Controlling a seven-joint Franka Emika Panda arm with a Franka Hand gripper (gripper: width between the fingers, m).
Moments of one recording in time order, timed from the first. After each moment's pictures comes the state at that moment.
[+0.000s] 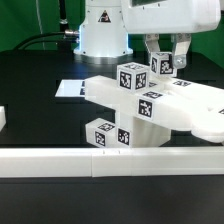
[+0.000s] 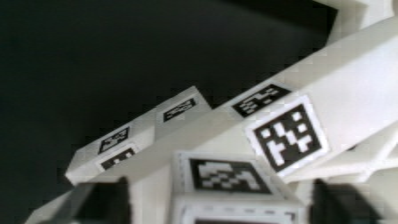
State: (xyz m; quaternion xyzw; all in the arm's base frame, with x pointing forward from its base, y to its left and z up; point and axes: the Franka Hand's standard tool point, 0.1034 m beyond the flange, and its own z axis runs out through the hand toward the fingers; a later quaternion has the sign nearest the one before) arm 0.579 0.046 0.116 -0.80 0.59 -0.02 0.09
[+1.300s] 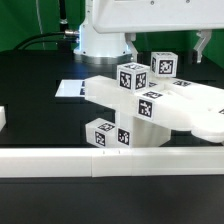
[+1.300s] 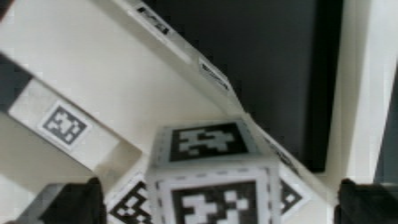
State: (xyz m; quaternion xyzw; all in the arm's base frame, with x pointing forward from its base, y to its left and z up) arm 0.585 0.043 0.119 -1.00 0.00 -0.03 0.02
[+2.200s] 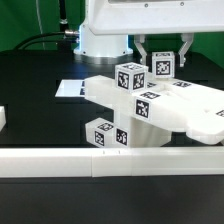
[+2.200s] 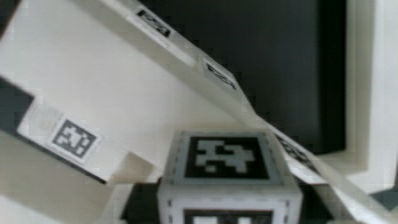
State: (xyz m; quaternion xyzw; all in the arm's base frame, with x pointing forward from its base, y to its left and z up) arm 0.587 0.039 0.117 -0.99 0.16 -0.05 0.03
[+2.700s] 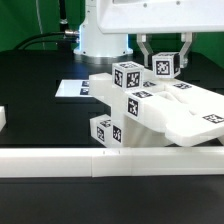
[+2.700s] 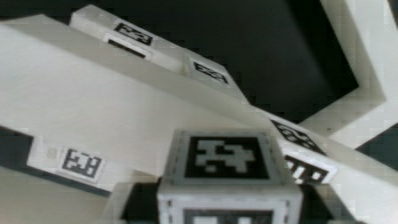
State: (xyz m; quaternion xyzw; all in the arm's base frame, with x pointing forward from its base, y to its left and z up) arm 0.589 0.044 0.118 -0.94 0.34 -0.06 0.05
